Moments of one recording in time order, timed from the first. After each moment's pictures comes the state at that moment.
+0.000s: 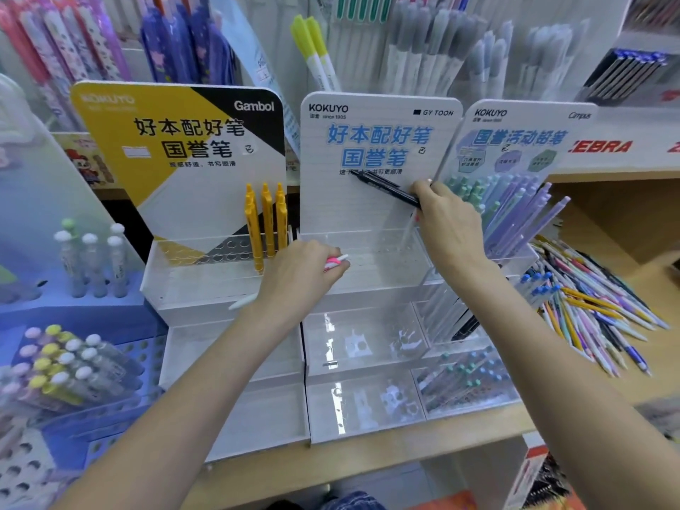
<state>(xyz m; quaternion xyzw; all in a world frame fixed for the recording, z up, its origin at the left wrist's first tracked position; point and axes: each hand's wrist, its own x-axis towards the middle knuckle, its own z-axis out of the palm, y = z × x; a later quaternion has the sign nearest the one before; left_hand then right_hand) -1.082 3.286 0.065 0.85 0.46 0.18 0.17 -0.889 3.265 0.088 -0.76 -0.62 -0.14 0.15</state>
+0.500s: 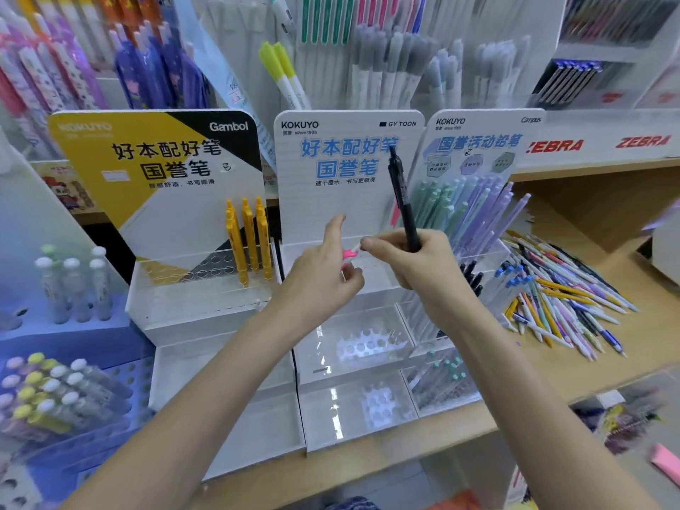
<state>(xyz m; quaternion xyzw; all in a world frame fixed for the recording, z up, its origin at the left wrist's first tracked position) -1.062 3.257 0.094 0.84 0.39 0.23 0.30 -0.934 3.198 0.116 -0.63 -0.43 0.36 0.54</state>
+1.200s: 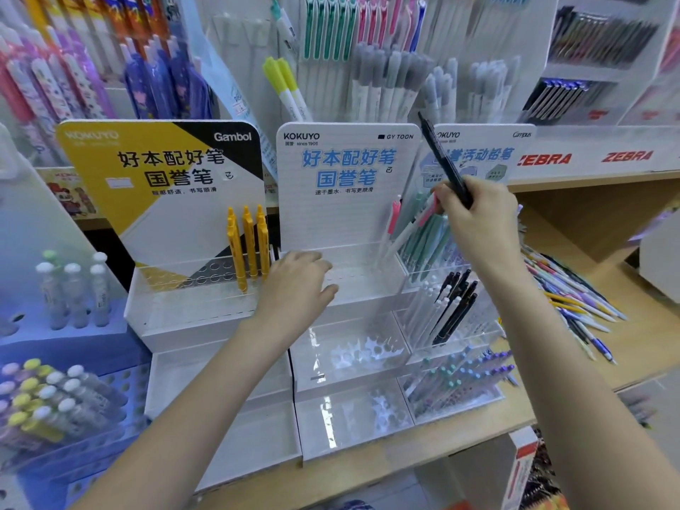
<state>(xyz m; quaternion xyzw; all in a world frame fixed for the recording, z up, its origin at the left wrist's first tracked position) -1.075 3.281 0.066 0.90 0.42 0.11 0.10 -0.882 3.214 0.147 -0.75 -0.48 0.00 0.46</state>
